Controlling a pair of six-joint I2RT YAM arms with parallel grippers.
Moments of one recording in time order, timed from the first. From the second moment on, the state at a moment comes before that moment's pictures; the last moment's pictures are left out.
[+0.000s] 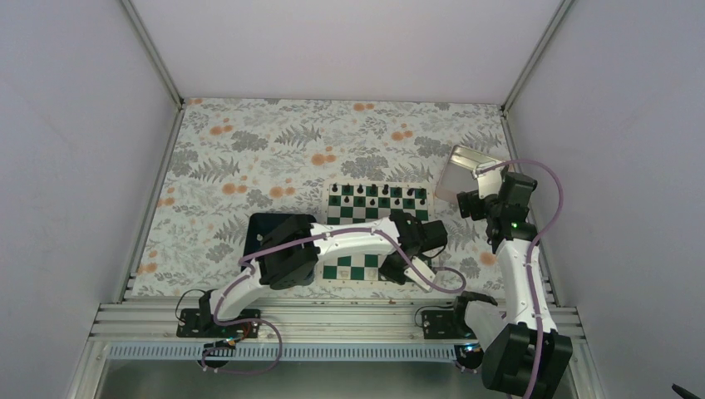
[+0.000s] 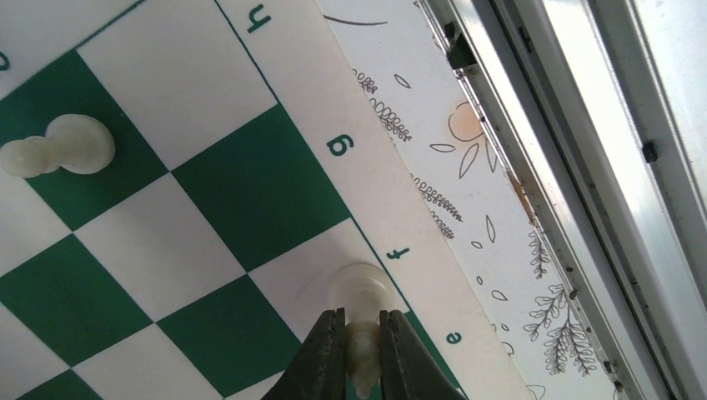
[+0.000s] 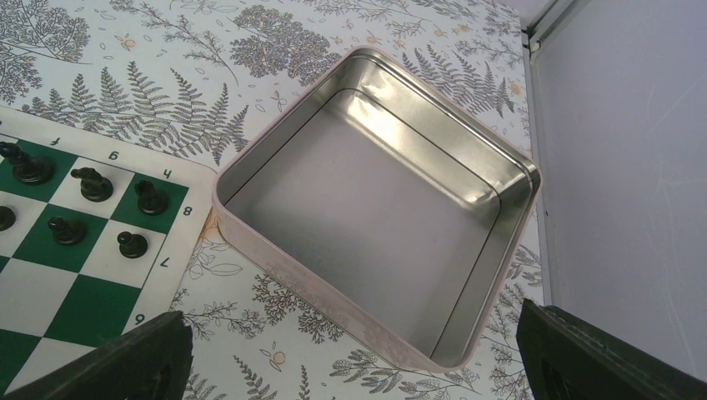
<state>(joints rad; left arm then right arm) -1.27 2.30 1.95 -1.12 0.10 0.82 -0.21 0.93 0.66 -0.37 -0.12 -0.45</state>
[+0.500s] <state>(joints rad) -1.27 2.33 1.99 -1.13 0.09 0.82 -0.21 0.93 0.66 -0.37 -0.12 -0.46</state>
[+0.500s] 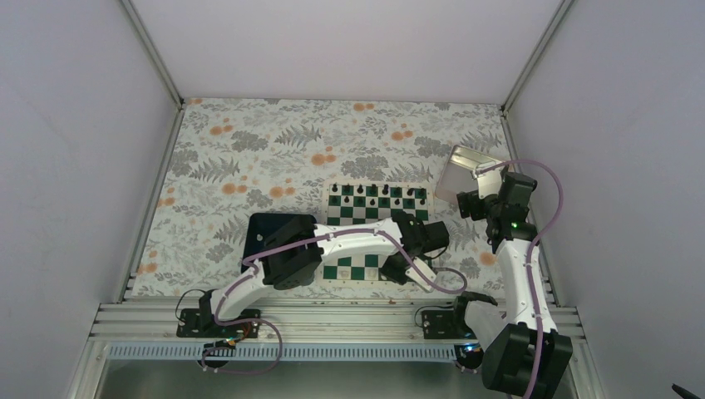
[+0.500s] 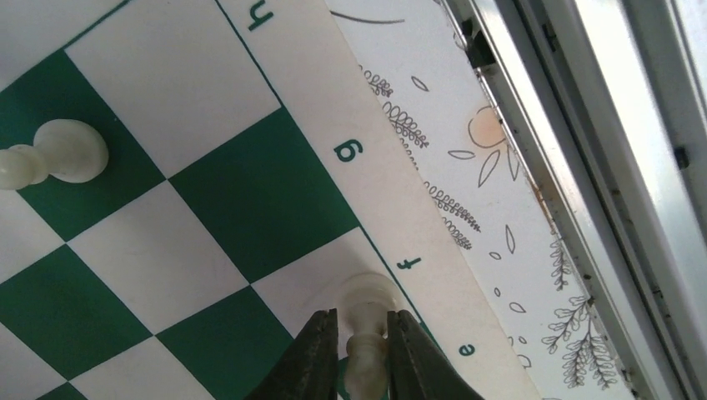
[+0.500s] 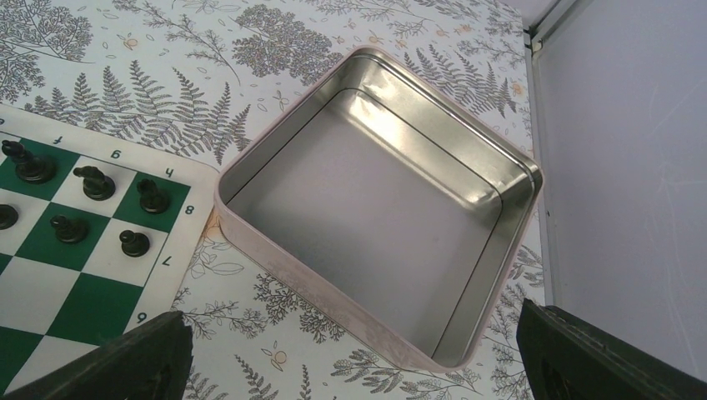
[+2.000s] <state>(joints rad) -0.62 1.43 1.11 -1.05 0.02 0.83 -0.22 0.93 0.66 -0.38 -0.14 -0.46</state>
